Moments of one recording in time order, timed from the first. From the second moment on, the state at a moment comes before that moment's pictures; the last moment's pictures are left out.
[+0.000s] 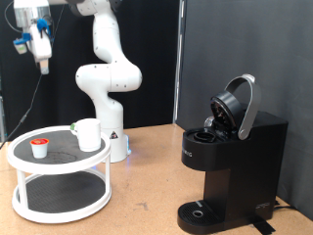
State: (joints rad) arm -0.17 -0.64 -0.53 -2.37 -0.24 1.78 1.76
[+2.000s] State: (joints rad) arm -0.22 -0.42 -0.59 -2.64 -0.31 2.33 1.79
